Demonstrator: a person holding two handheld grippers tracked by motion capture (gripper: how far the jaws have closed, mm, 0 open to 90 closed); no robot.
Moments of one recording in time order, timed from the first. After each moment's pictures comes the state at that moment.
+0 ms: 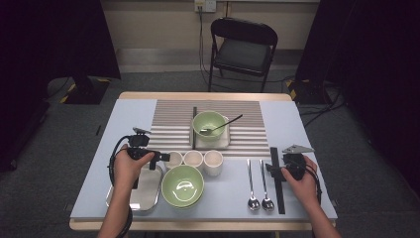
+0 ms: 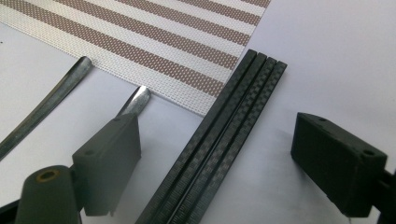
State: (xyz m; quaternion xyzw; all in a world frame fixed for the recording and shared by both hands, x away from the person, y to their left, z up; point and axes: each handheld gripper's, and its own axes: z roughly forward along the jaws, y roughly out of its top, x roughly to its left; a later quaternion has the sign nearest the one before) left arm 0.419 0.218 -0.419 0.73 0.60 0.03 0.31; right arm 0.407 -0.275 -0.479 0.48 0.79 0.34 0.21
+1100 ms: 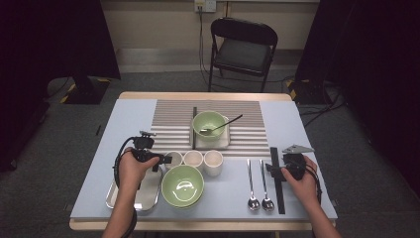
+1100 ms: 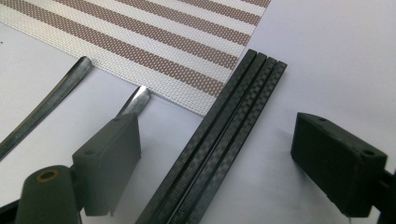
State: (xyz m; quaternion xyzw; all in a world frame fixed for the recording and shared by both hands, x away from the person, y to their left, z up) left arm 0.421 0.208 -0.431 0.76 0.58 0.06 0.30; right arm 0.407 -0.275 -0.479 0.48 0.79 0.34 0.21
